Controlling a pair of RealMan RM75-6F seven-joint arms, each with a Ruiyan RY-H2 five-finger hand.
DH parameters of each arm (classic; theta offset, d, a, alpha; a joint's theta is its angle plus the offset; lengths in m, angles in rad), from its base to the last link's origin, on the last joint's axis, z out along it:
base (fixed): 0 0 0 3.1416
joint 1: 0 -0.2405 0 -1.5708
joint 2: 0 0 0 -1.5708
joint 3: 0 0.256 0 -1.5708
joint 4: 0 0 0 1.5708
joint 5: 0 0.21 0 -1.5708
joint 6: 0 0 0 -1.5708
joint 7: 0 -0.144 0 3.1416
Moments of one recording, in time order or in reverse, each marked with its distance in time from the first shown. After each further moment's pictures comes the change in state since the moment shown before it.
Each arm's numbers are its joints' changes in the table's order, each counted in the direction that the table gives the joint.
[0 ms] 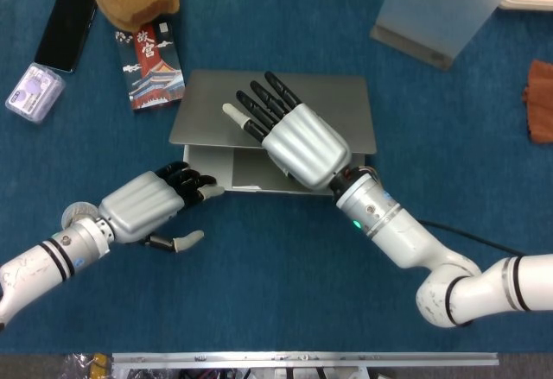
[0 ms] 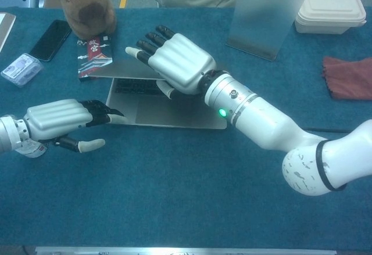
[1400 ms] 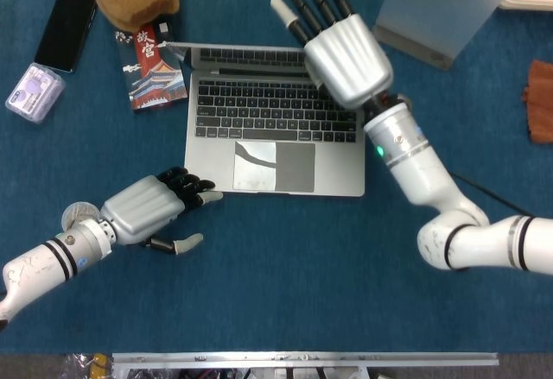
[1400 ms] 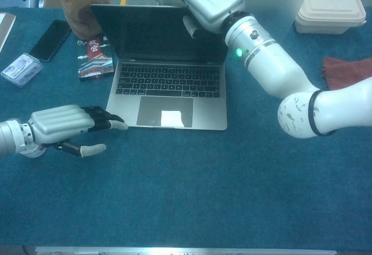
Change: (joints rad) left arm 0.042 0.027 0.060 0.030 -0.045 -0.006 0.007; right arm -0.055 -0.052 0.151 0.188 0.095 0.033 -0.092
